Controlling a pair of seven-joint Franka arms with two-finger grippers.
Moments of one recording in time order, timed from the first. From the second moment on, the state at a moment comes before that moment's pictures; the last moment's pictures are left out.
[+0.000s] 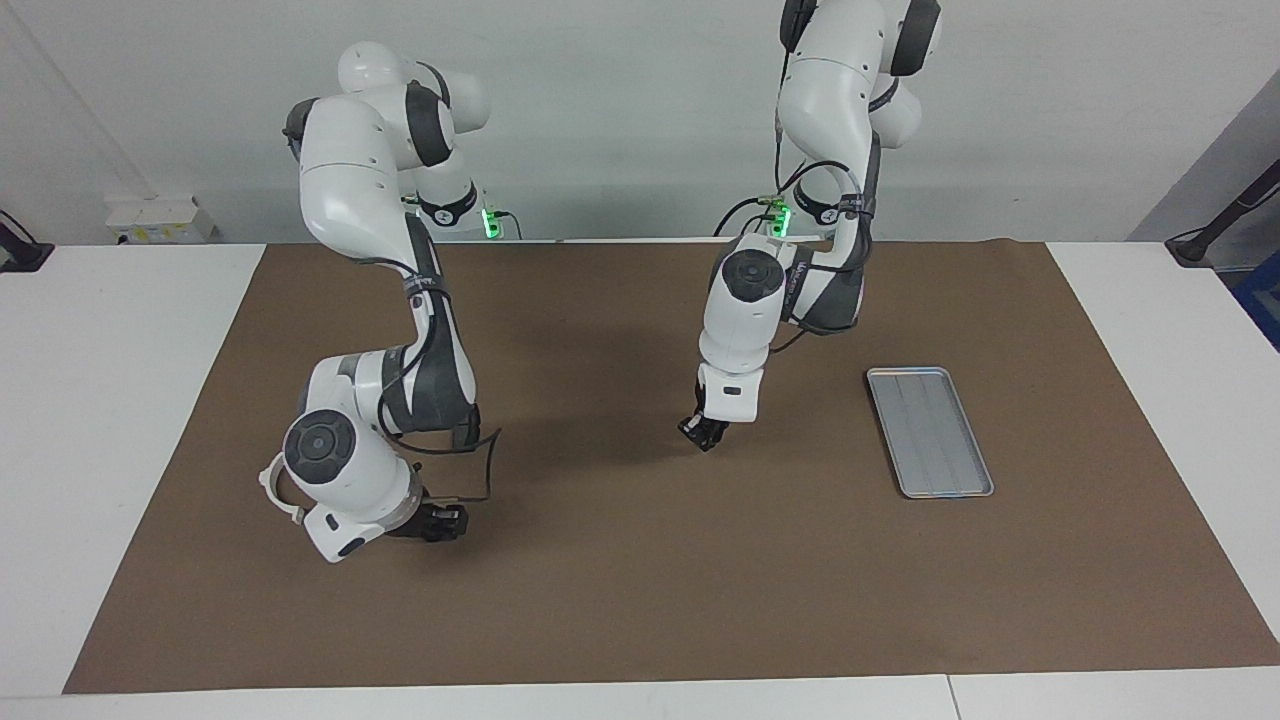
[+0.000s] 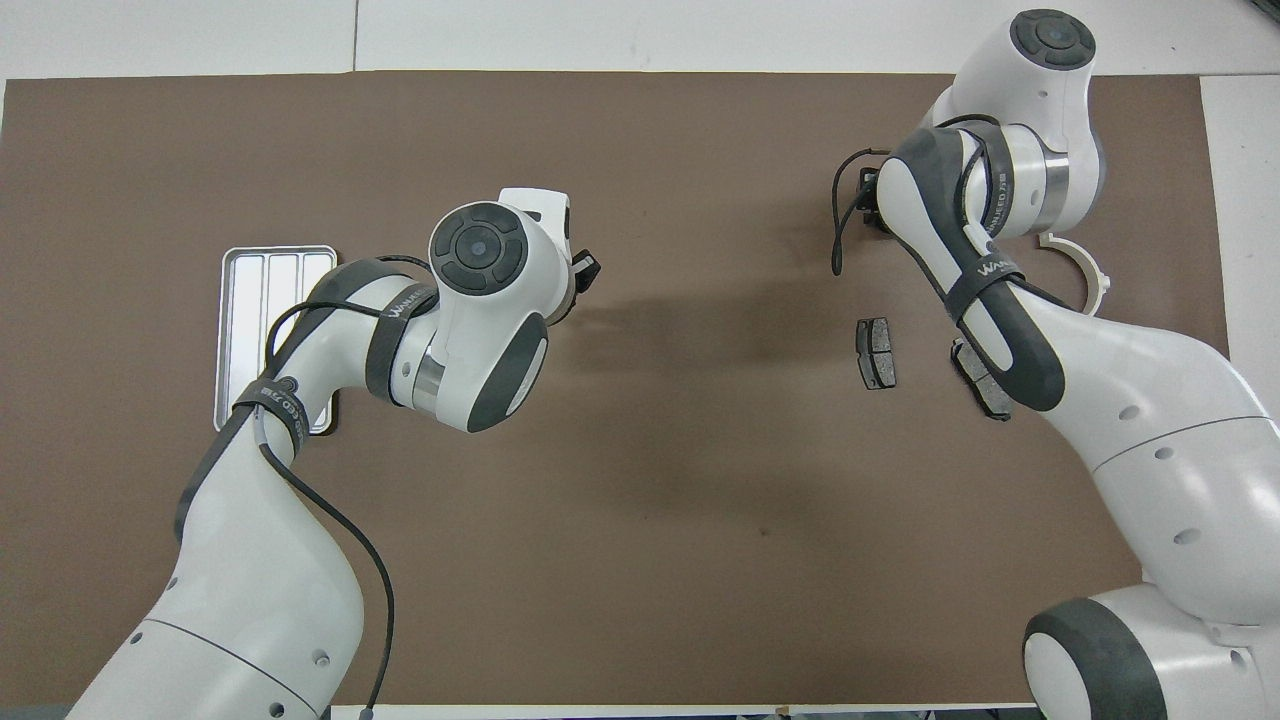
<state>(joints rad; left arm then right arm) -0.65 0.46 0.10 -1.73 -0.07 2.29 -1.11 0.06 0.85 0.05 -1.12 0.00 1.85 0.19</state>
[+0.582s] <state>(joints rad) -0.66 0.53 0.10 -1.70 -0.07 2.28 -1.14 0.16 0.80 0.03 -1.10 0.03 1.73 0.42</state>
